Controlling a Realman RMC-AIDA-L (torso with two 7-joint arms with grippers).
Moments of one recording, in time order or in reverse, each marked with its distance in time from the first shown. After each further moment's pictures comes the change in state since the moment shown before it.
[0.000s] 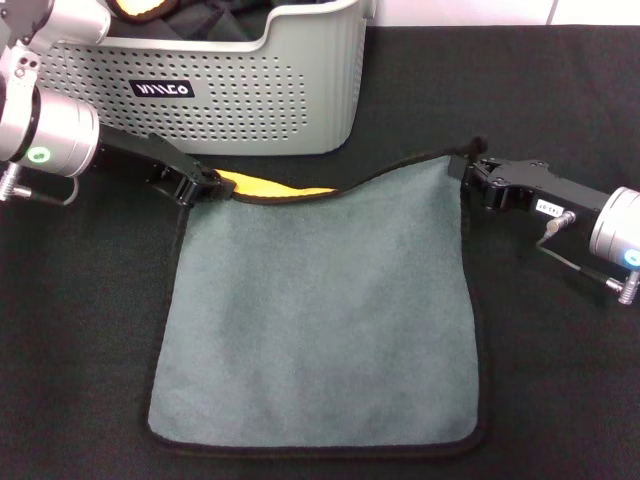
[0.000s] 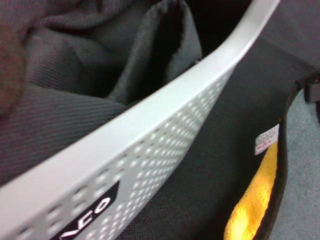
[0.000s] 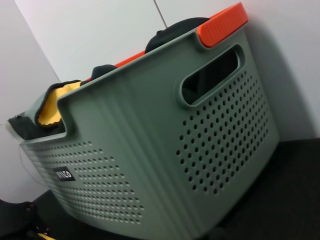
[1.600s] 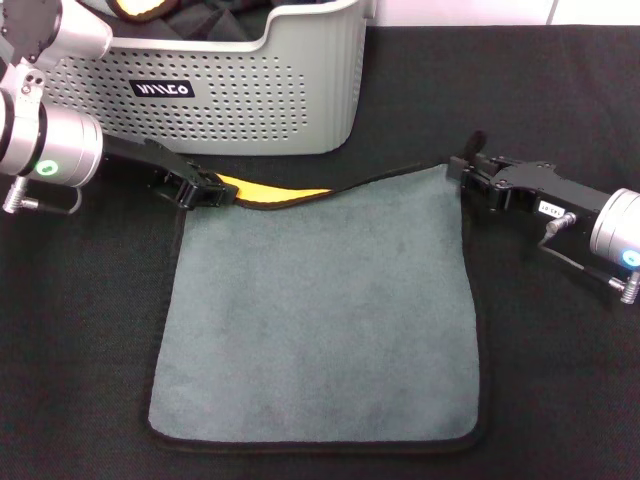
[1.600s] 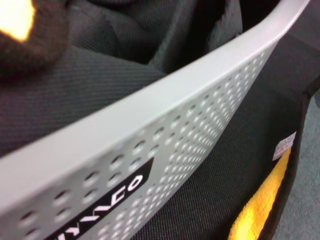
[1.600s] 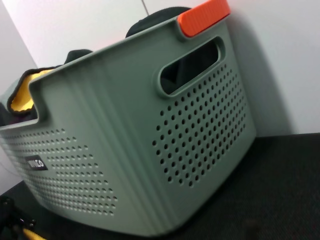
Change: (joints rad) left arm 0.031 -0.028 0.001 0.003 0.000 -0.090 0.005; right arm 0.000 0.006 0.010 0.000 0.008 0.065 -0.048
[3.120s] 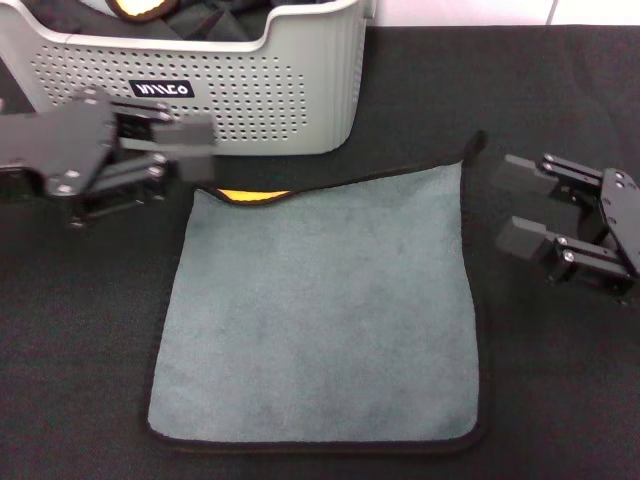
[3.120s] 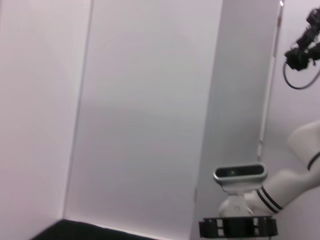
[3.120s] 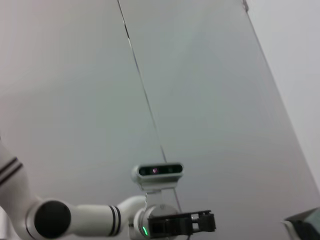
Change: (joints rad) left arm 0.233 0.077 -0.130 0.062 -0.672 0.746 0.419; right arm -0.103 -0.121 0.080 -0.029 -0.241 -0.908 -0.098
